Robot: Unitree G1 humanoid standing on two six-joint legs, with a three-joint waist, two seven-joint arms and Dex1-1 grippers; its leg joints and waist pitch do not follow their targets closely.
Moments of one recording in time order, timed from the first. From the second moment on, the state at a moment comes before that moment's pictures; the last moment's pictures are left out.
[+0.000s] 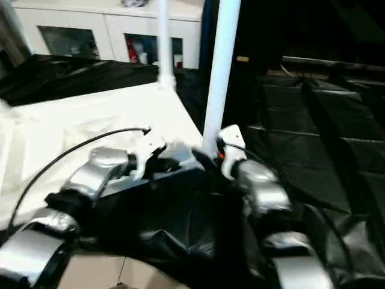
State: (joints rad) left arm -0.71 0.19 -0.21 0.81 0.06 0.08 -1.06; right arm -0.55 -0.22 0.01 0.71 0.11 0.07 0.81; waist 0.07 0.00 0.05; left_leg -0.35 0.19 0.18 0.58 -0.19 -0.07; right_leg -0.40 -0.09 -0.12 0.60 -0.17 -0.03
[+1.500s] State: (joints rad) left arm -0.73 0.13 -0.19 0.84 0.06 0.13 -0.89; right arm -0.56 -0.11 -0.07 0.69 0.13 0.18 0.50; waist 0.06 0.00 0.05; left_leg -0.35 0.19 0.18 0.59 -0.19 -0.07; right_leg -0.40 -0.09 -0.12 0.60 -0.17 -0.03
